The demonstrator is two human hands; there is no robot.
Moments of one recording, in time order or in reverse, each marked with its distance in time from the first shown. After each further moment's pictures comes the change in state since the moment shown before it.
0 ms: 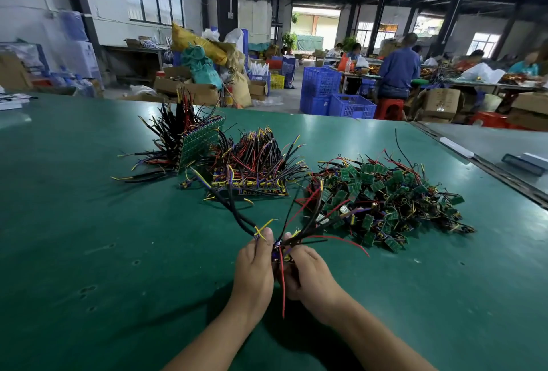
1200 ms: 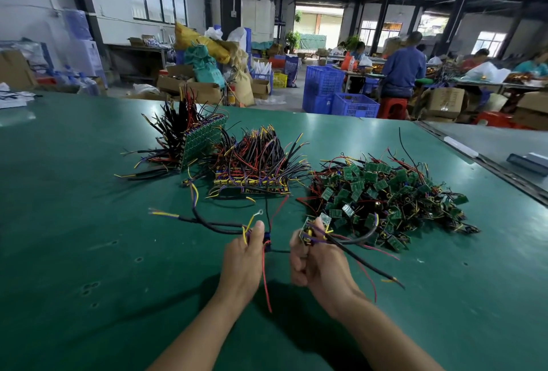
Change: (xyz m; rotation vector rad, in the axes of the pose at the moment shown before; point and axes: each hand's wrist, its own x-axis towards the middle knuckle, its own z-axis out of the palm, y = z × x) left_hand 0.022 -0.007 -0.026 0.311 -0.020 0.009; right_hand 0.001 -0.008 -0.006 0.387 -0.036 0.031
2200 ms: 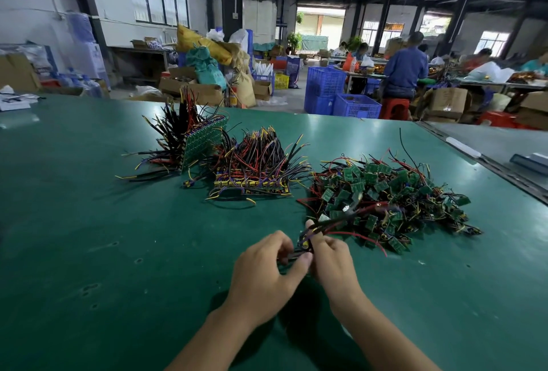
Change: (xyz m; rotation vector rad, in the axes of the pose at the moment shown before) left_hand -0.027 0.020 0.005 0.414 -0.176 0.450; right_hand 0.002 -0.006 -0.006 -0.512 0.447 -0.114
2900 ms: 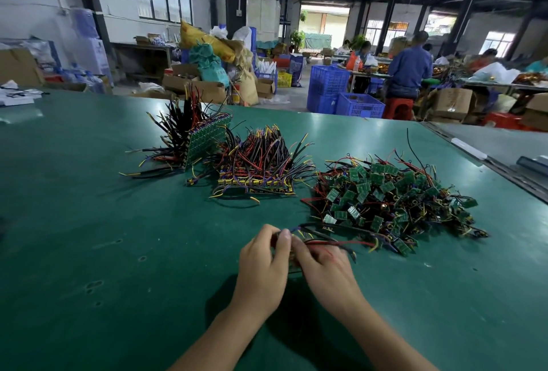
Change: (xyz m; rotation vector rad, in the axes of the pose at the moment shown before) left_hand 0.004 0.000 0.003 -0.196 0.178 -0.156; right_hand -0.010 -0.004 0.002 -0.541 -0.144 -0.351
